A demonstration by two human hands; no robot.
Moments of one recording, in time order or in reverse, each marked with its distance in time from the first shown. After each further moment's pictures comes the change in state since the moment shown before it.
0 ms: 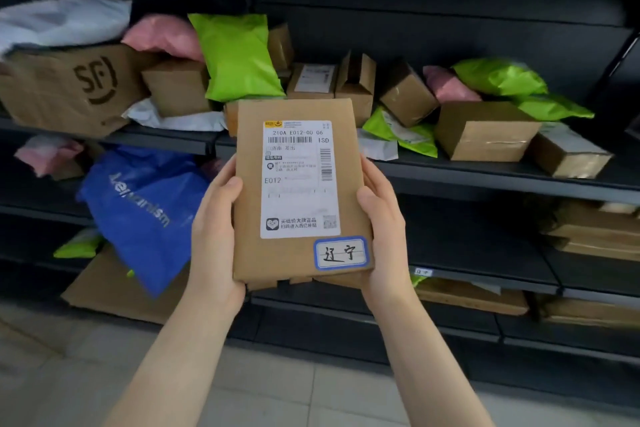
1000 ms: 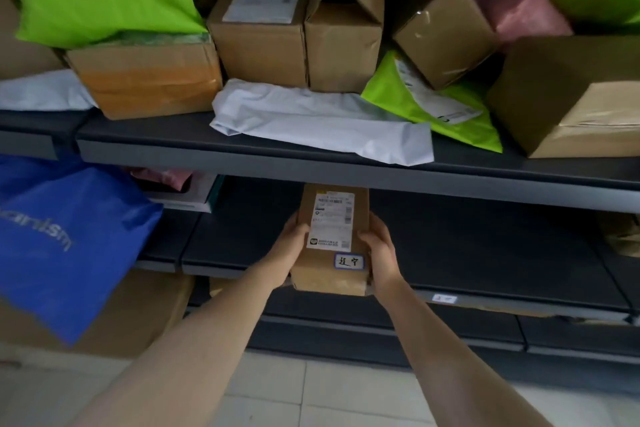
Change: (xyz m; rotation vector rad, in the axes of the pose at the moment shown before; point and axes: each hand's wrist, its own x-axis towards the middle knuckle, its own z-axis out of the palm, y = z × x) left_hand 0.236 -0.300 0.042 0.542 -0.286 -0.608; right_hand 0.198 0.258 -0.192 -0.192 0.335 0.555
